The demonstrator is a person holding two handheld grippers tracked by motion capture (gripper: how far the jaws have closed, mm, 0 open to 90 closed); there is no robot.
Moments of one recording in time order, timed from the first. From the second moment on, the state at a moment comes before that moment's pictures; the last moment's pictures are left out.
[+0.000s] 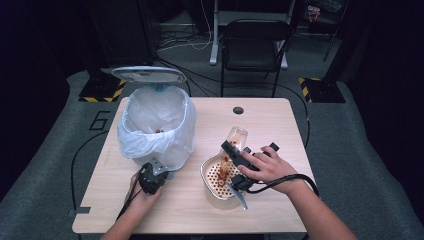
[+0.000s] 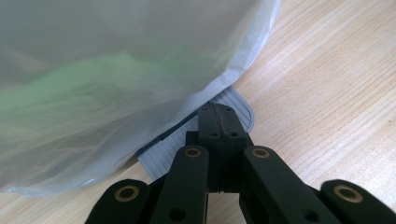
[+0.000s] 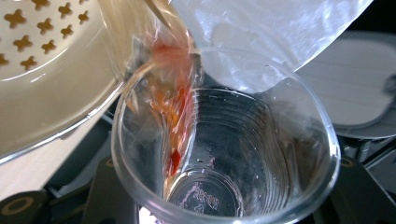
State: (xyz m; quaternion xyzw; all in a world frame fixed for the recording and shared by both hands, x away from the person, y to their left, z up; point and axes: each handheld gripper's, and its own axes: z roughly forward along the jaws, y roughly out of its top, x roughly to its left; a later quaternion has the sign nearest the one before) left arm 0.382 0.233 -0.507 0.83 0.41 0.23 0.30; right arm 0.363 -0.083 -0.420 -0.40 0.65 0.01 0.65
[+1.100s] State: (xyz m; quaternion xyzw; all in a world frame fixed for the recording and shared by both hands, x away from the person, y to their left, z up) left arm 0.380 0.233 -0.506 0.83 0.42 0.22 0.29; right arm 0.359 -0.081 -0.422 -0.42 0.64 0.00 0.64
